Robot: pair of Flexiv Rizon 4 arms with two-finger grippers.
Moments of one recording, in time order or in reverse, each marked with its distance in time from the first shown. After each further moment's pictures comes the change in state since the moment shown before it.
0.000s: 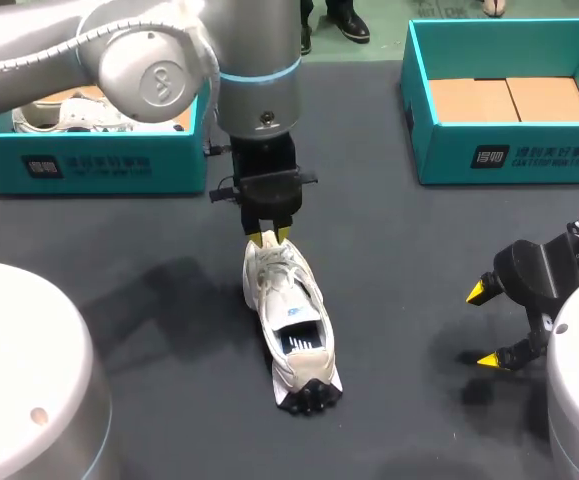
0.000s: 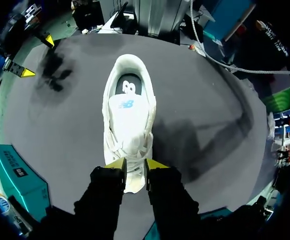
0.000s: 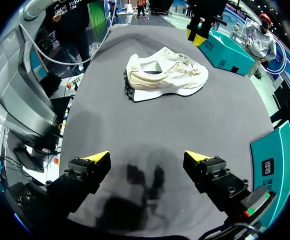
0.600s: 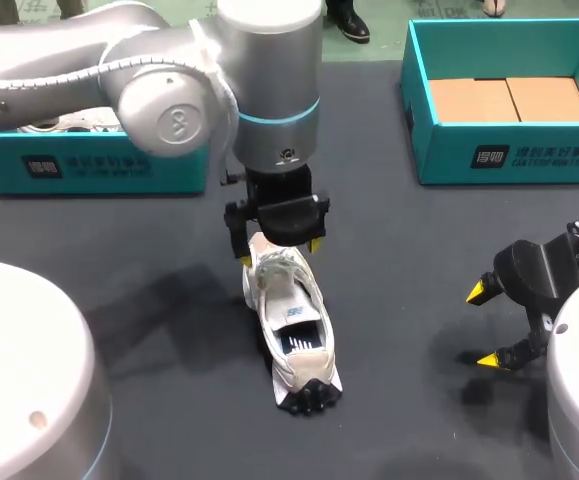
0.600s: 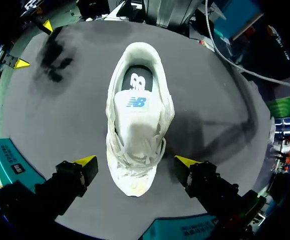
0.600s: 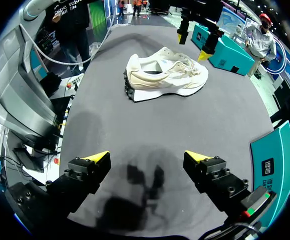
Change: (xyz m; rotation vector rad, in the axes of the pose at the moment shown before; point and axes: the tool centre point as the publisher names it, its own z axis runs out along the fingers) left arm -0.012 -0.004 0.018 -0.084 -0.009 -0.053; right arm 0.000 0.000 0.000 0.000 0.000 0.000
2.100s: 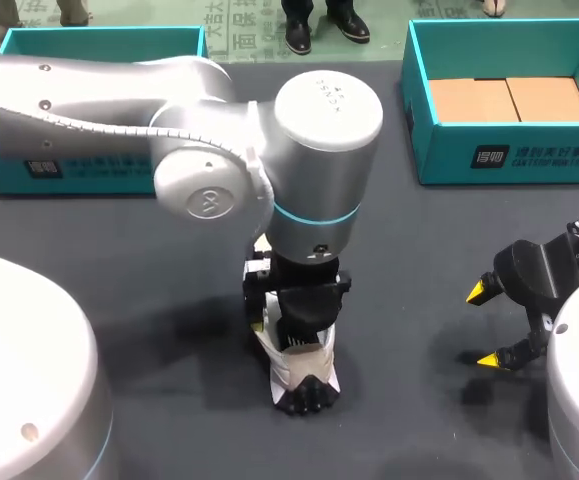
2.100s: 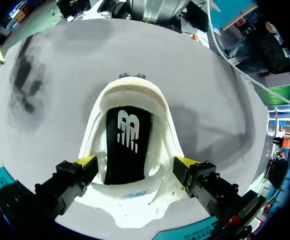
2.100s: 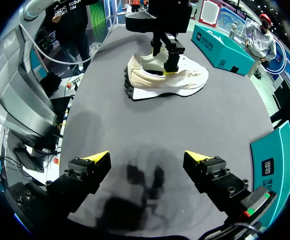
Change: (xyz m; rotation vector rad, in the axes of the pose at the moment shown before) left arm 0.007 -0.078 0.053 -0.064 0.082 0.087; right arm 0.000 0.000 0.000 0.000 0.000 0.000
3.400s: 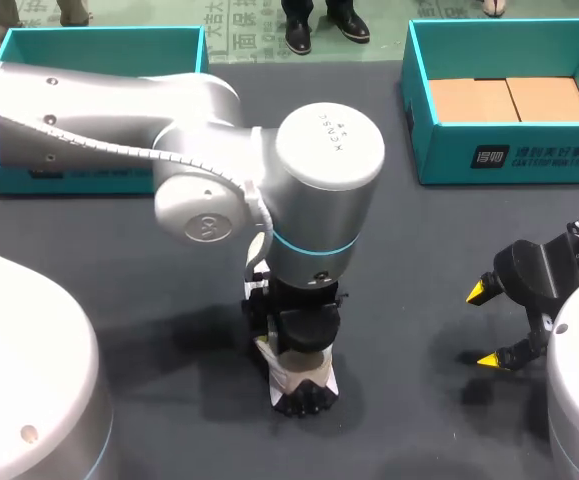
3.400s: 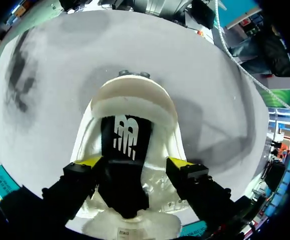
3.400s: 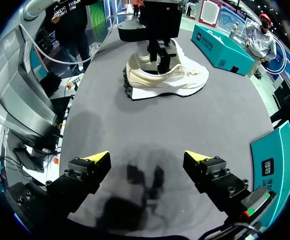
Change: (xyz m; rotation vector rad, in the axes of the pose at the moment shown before) left arm 0.006 -0.009 0.017 -0.068 0.007 -0.027; right arm 0.000 0.000 0.000 0.000 0.000 0.000
